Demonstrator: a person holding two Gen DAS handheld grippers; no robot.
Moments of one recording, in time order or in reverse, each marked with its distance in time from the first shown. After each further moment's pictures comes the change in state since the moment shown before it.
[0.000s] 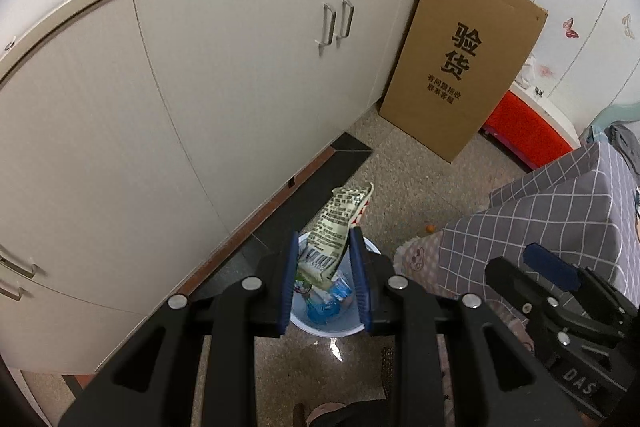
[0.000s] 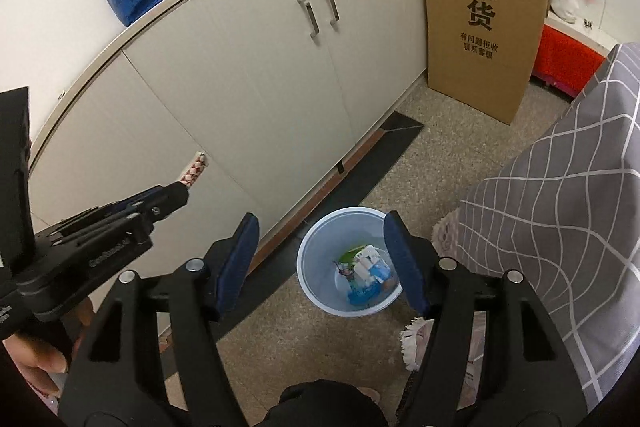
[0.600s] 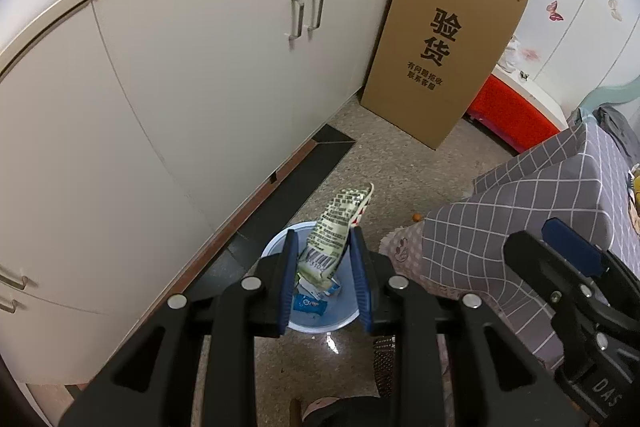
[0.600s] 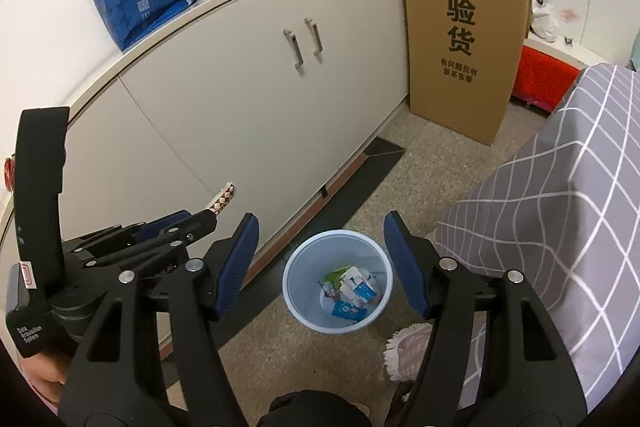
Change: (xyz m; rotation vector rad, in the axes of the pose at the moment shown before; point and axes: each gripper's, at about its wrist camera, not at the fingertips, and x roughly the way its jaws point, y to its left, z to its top) left arm 0.006 -0.028 0.000 0.056 0.022 -0.039; right arm -0.032 -0.009 0.008 0.015 -0.106 -0.059
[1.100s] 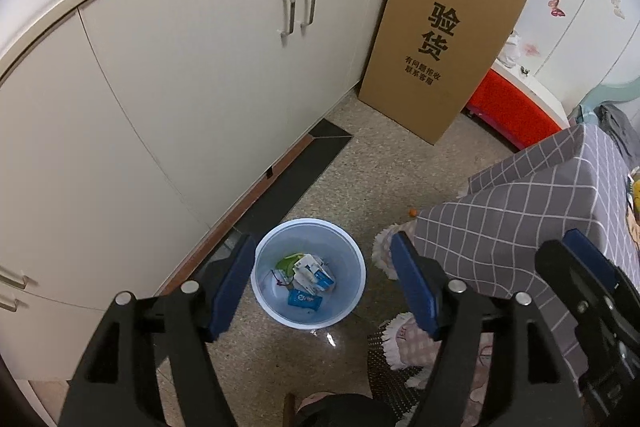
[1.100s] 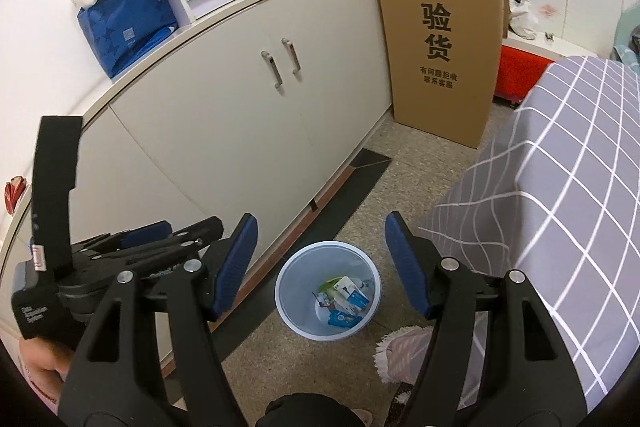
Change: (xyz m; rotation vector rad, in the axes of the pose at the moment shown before) left arm -0.002 -0.018 0.008 0.000 0.030 0.006; right arm -0.022 -0.025 0.001 0.061 -0.046 -0.026
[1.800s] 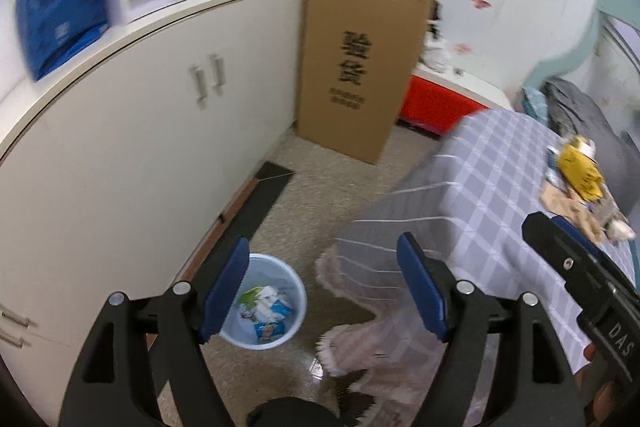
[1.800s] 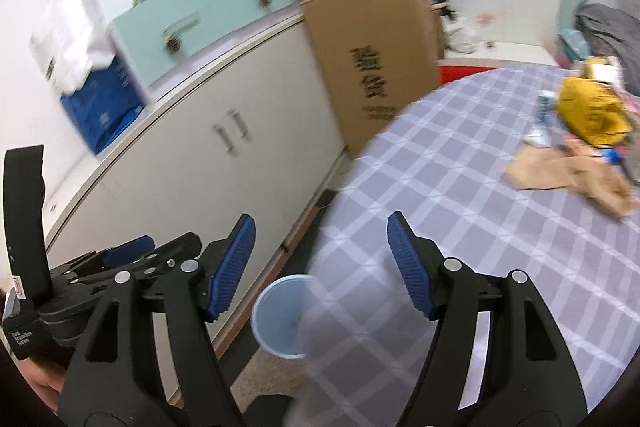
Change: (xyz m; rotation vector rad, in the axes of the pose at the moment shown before) left arm -0.080 -0.136 -0.016 0.193 -0.134 -0.115; right arm -0.122 -0.122 0.003 0.179 -0.188 -0.104
